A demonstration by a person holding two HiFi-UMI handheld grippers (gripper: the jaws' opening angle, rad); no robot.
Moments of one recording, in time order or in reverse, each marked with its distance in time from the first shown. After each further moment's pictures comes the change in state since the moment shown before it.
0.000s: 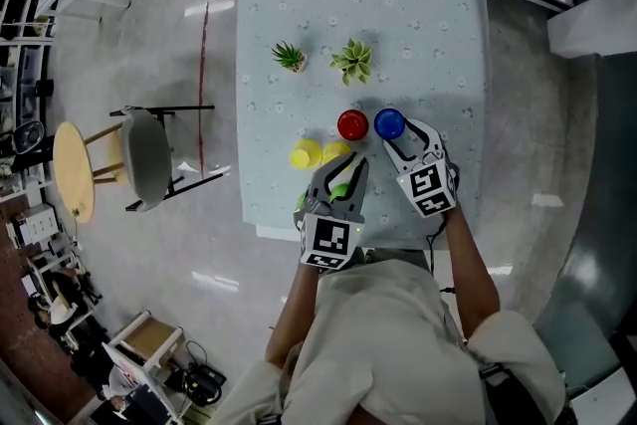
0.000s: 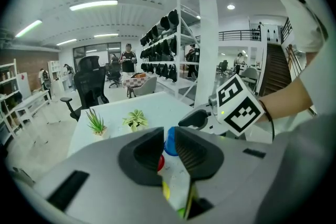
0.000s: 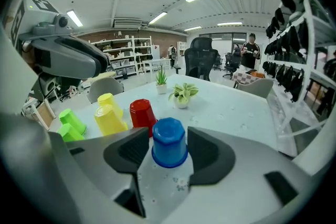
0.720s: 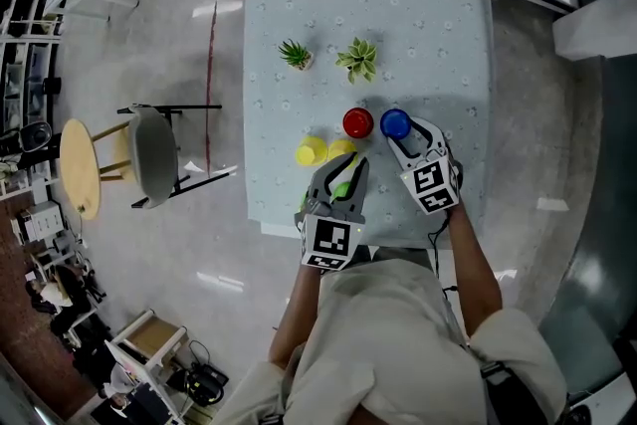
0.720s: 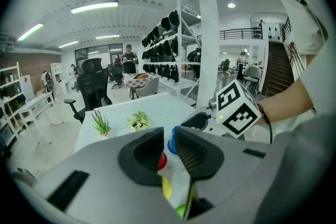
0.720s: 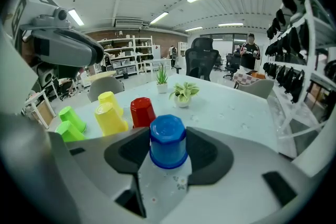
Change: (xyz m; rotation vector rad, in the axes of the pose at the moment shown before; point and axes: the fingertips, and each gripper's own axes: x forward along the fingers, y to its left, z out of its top) left arm -0.012 0.003 0.003 0.006 0.000 0.029; right arm 0.002 0.001 -0.003 -0.012 -0.002 0.000
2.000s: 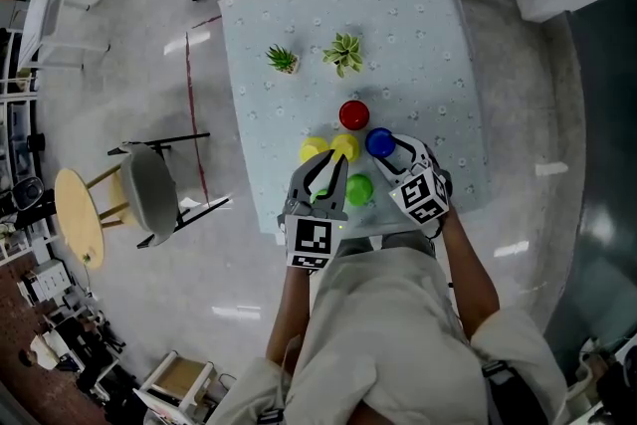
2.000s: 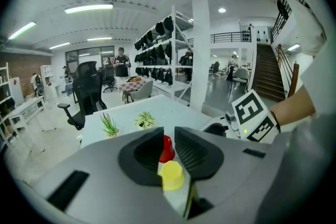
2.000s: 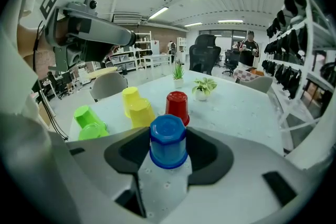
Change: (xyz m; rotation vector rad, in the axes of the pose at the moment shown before) left arm -0.043 0.038 -0.006 0.055 -0.049 -0.100; right arm -0.014 0.084 -0.013 0.015 0.053 -0.023
